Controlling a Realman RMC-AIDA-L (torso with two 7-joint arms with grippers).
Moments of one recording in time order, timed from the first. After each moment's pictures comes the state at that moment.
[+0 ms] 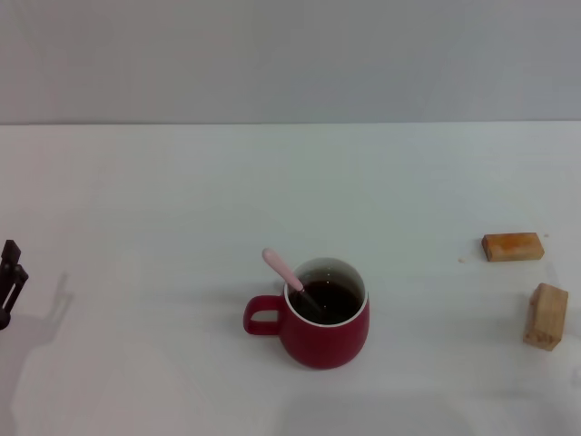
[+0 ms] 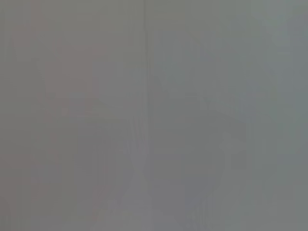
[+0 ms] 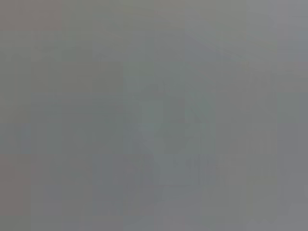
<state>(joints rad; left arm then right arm) -0.11 -2.07 -0.54 -0.21 2.03 1.47 -0.05 0.15 2.08 0.35 0.33 -1.86 -1.55 -0.03</state>
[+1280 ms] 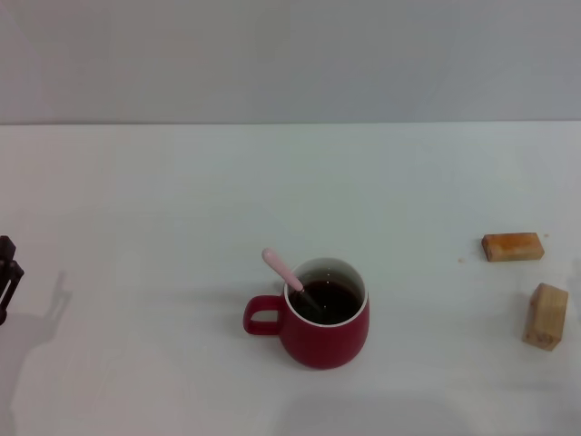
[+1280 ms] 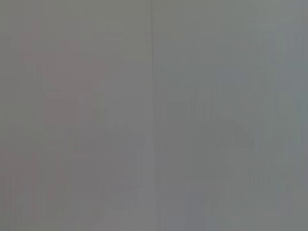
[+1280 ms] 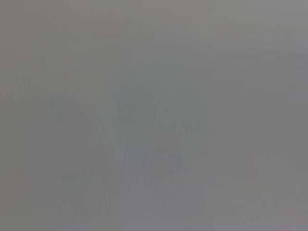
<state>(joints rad) -0.11 -2.07 -0.54 -0.22 2.02 1.48 -0.05 0.16 2.08 0.39 0.32 -1.80 -1.51 0.04</state>
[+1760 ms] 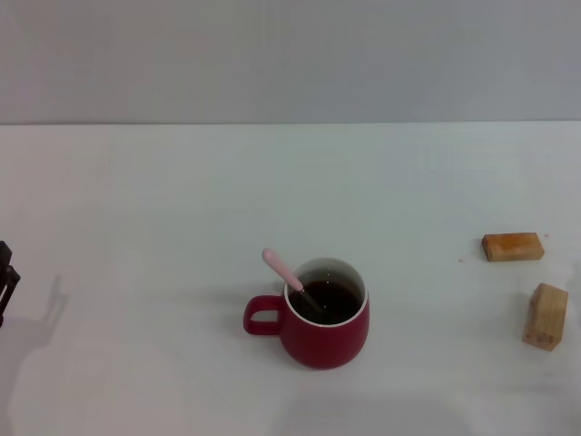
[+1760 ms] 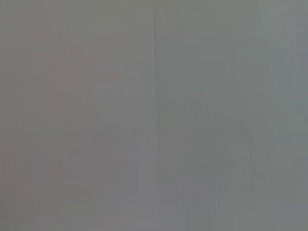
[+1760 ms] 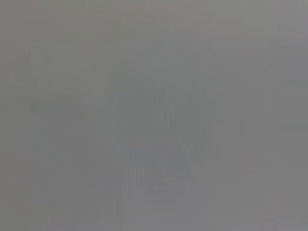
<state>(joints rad) -0.10 -2.07 -0.54 -0.22 2.02 1.49 -0.05 0.15 2.08 0.38 0.32 -1.80 -1.50 0.04</state>
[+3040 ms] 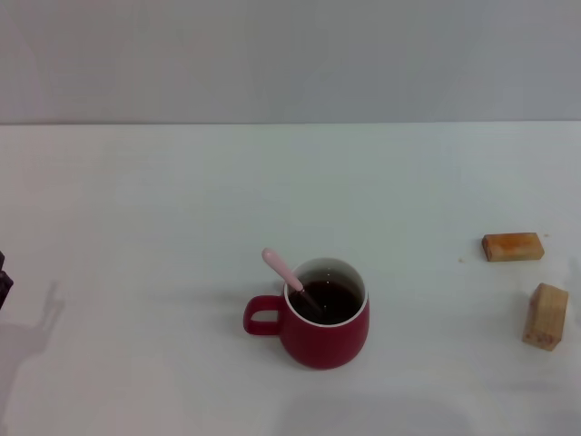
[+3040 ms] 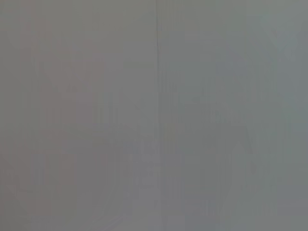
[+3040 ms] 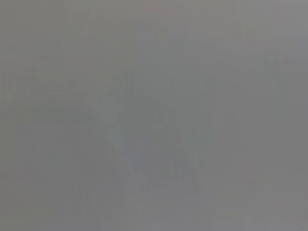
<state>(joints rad) -0.08 -2.07 -0.53 -0.22 2.02 1.51 -0.05 0.16 2.08 0.38 0.32 -1.80 -1.53 0.04</state>
